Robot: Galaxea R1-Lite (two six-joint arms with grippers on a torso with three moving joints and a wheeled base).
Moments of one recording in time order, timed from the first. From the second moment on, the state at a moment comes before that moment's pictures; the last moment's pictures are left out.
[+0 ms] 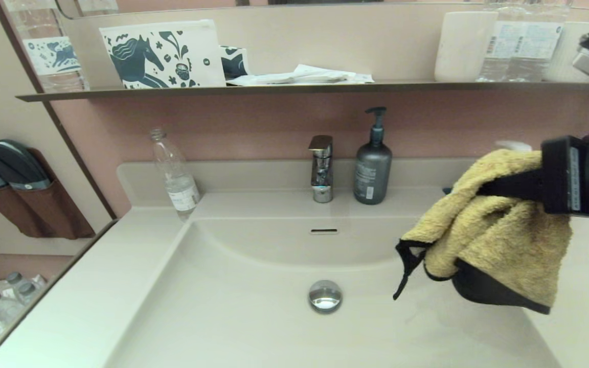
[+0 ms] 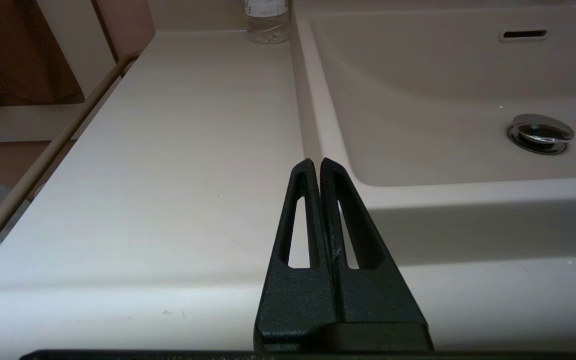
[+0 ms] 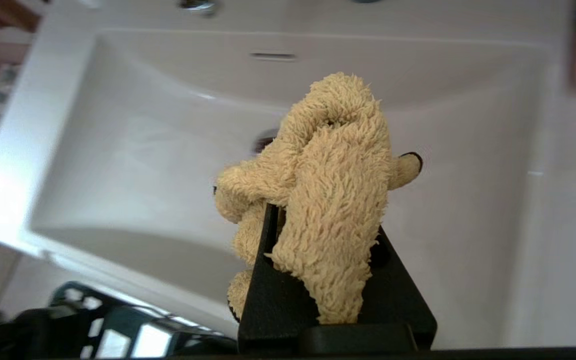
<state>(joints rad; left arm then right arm) 0.00 0.00 0.00 0.02 -0.03 0.04 0.70 1.38 -1.45 0.57 -0.20 0.48</state>
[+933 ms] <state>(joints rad) 0.00 0.00 0.00 0.02 -0.03 0.04 1.02 2.03 -1.92 0.51 -0.33 0.65</state>
